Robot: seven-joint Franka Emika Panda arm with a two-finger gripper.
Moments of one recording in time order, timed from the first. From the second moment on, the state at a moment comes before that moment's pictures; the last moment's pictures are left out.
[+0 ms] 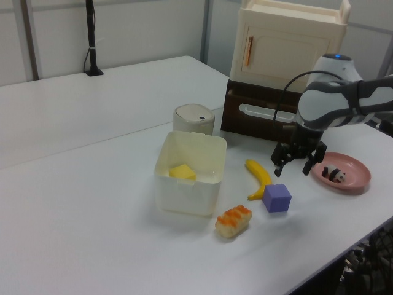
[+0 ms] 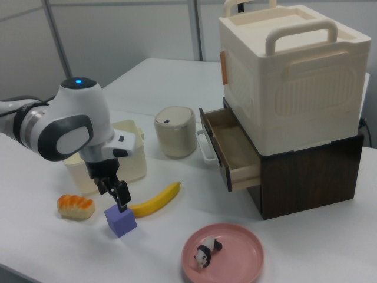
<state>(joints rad) -0.09 -0.30 -0.04 -2.46 0.06 2.19 0.13</state>
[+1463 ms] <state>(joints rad) -0.05 -0.13 -0.03 -2.46 0.06 2.35 0.13</state>
